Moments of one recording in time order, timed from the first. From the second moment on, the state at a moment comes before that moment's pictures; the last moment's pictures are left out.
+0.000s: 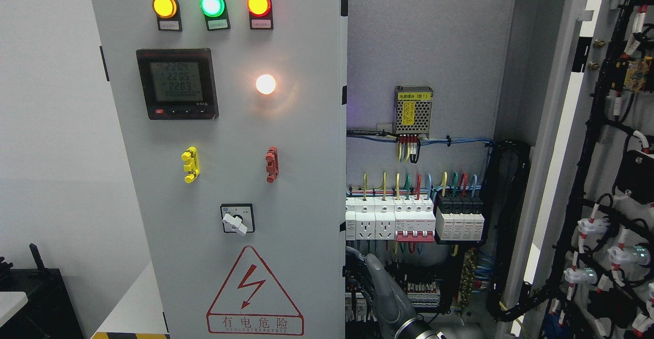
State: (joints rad) left arm 0.06 0.00 -0.05 0.00 0.04 -0.11 -0.32; right arm -0.56 -0.08 0.43 -1.33 -0.44 0.05 0.13
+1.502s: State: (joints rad) left arm 0.06 0.00 -0.05 0.00 0.04 -0.11 -0.32; right arm -0.60 -0.09 0.43 -1.28 -0.50 0.05 0.24
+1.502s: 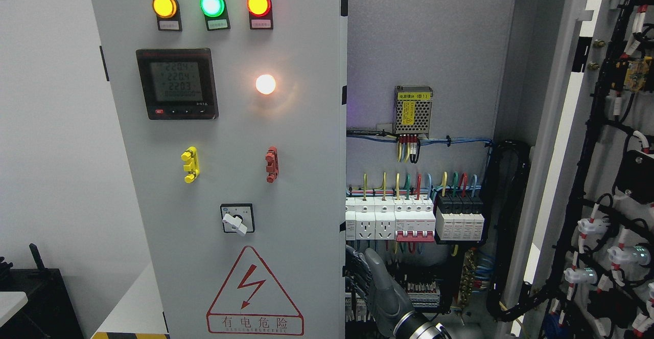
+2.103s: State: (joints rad) left arm 0.06 0.00 -0.05 0.00 0.04 -0.11 -0.32; right arm -0.61 -0.09 0.43 -1.28 -0.54 0.05 0.25
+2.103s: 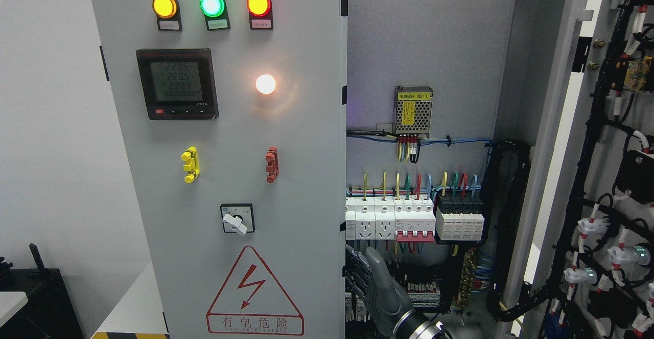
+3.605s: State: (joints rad) left arm 0.06 0.00 -0.05 0.00 0.04 -0.11 -0.32; right arm -0.63 -0.10 0.43 -1.27 -0.56 0.07 0.35
